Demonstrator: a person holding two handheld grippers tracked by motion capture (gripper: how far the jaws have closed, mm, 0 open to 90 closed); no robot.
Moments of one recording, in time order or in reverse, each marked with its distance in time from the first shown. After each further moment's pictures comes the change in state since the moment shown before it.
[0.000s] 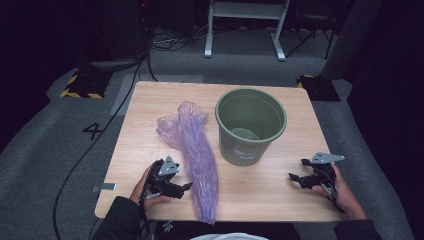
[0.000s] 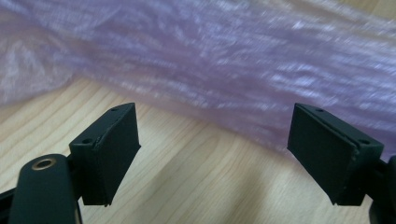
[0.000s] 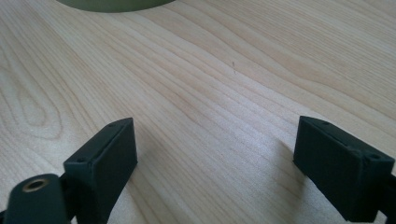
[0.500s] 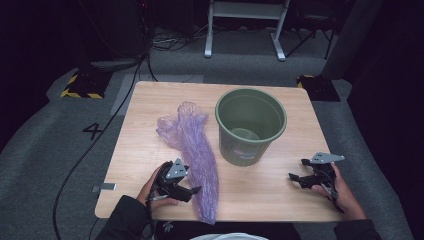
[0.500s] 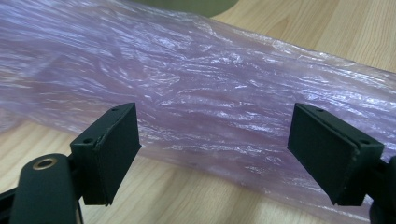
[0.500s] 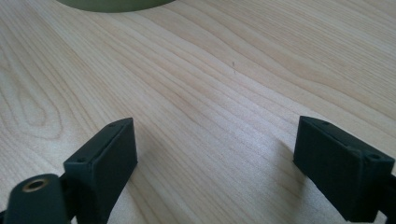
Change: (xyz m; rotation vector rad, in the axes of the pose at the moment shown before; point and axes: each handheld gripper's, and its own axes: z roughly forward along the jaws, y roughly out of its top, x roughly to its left) left arm -0.014 0.009 0.015 0.008 -0.061 0.050; right arm 0.000 0.000 0.000 0.000 0.000 0.000
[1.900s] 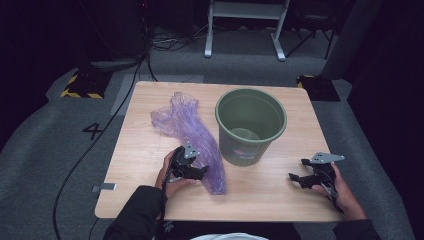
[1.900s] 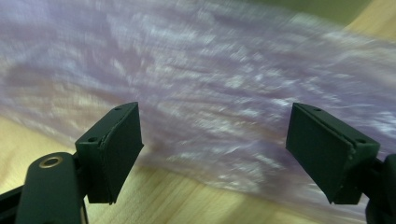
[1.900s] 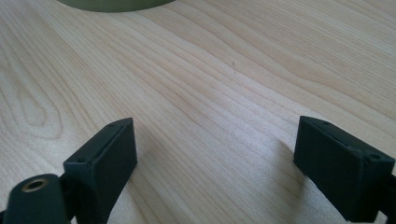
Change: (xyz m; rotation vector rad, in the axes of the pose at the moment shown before) left arm 0.030 0.030 0.042 -0.016 0.203 -0.106; right arm 0.000 0.000 0.000 0.001 0.001 -0.002
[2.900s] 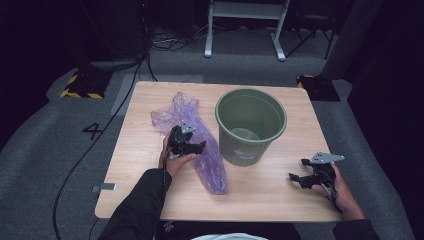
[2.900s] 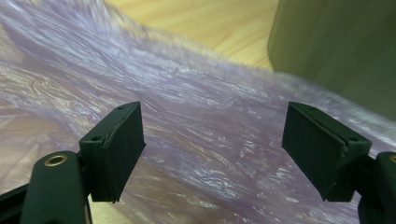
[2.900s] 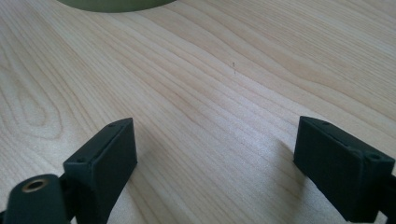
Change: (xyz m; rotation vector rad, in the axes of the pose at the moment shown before) left arm 0.051 0.030 0.040 0.013 0.096 -0.176; right arm 0.000 0.000 0.000 -0.001 0.001 0.000
